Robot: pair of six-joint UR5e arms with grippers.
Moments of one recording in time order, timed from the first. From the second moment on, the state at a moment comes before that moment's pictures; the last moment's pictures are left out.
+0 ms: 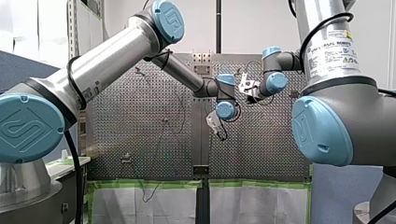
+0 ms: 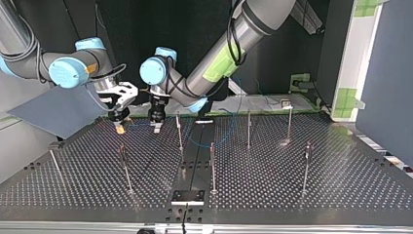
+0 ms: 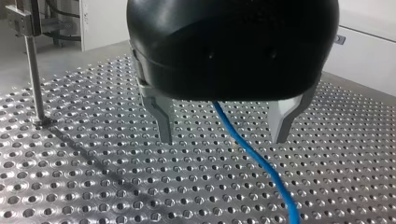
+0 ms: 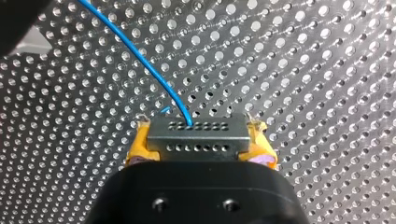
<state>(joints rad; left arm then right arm) -0.73 -2.41 -1.12 -2.74 -2.03 -2.13 1.87 -1.21 1.63 -0.26 1.35 1.81</state>
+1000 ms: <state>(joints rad) -0.74 -2.29 -1.12 -2.89 -2.12 -2.10 1.87 -1.35 1.60 -0.24 1.33 1.85</state>
